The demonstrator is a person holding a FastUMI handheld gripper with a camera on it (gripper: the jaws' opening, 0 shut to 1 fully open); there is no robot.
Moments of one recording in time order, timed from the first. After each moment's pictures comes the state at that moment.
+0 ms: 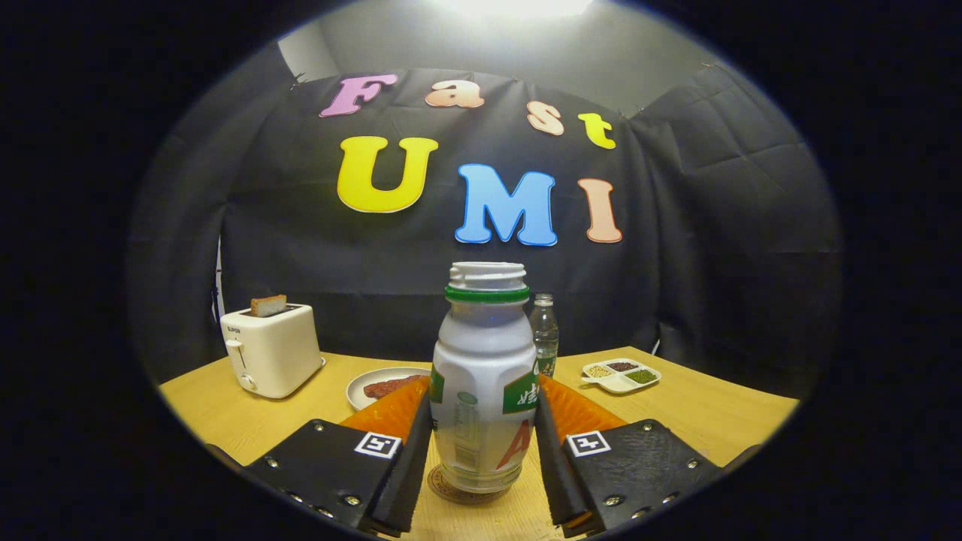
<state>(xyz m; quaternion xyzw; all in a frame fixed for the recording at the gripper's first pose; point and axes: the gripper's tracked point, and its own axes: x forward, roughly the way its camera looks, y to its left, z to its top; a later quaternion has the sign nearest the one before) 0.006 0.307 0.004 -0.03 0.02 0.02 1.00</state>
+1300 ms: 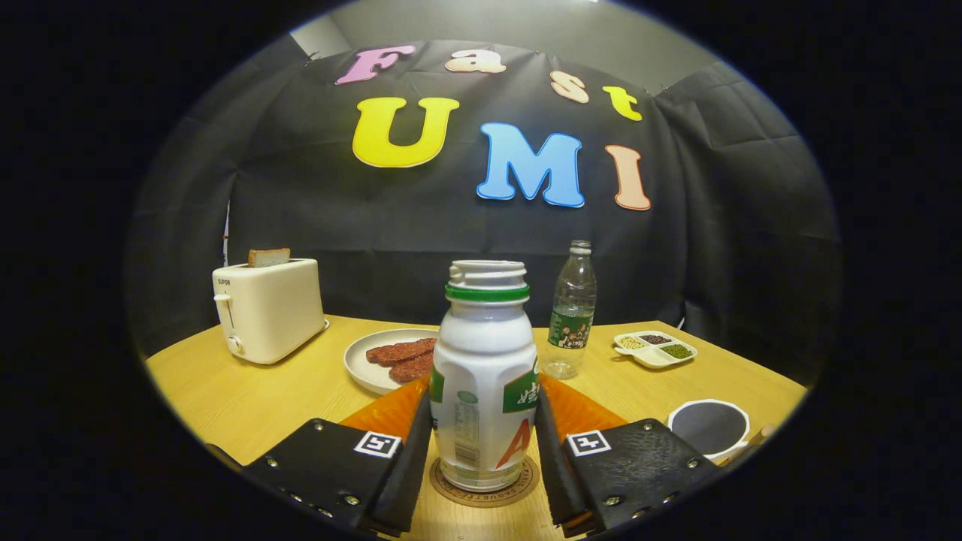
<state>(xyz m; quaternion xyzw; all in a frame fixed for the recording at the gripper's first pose) 0.050 0.309 -0.067 -0.04 0.06 0.04 1.00</state>
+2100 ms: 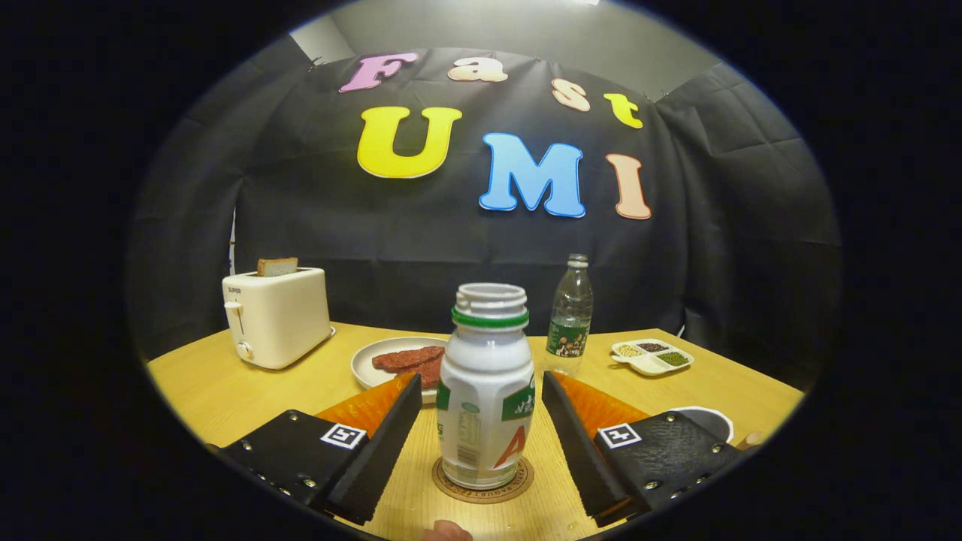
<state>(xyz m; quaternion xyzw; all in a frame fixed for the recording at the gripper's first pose) 0.029 0.309 -0.035 -0.04 0.04 0.05 1.00</state>
